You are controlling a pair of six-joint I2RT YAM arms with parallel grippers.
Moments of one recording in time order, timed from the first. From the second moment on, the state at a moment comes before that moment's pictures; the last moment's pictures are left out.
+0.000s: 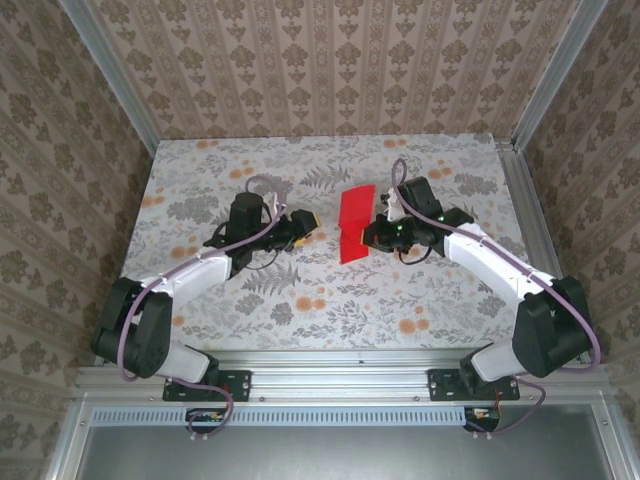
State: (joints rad) left arm -0.47 1.43 0.79 0.13 0.63 -0.95; right arm 0.41 1.44 1.11 -0.62 -0.41 0.59
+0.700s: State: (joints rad) left arm -0.32 1.25 0.72 -0.11 0.72 -0.81; right arm 0.72 1.87 1.50 -1.22 0.33 0.38
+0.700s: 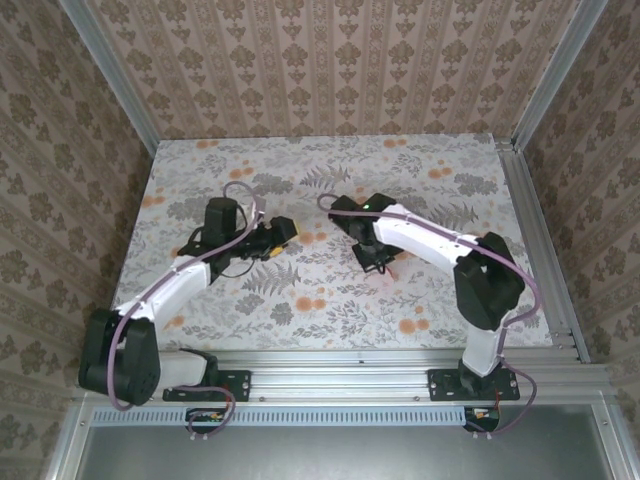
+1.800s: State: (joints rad) left arm -0.41 1.35 0.75 -0.26 0.68 -0.69; right arm 0.58 1.64 1.20 -0.81 -0.13 0.47
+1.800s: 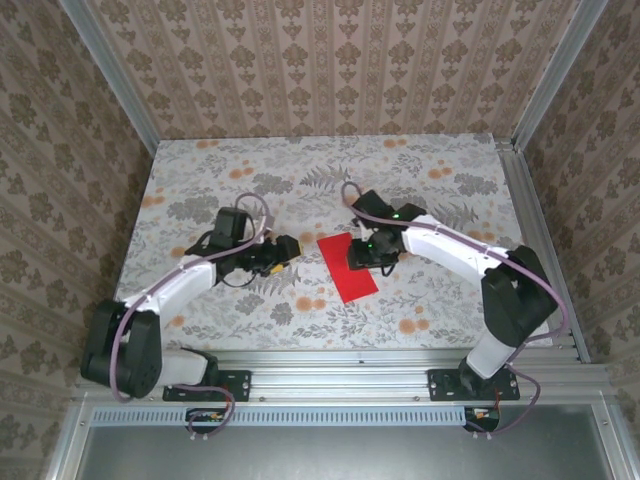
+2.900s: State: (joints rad) left arm -0.71 1.90 1.17 -0.43 0.45 -0.52; right arm 0.41 1.53 0.89 -0.55 -0.31 0.48
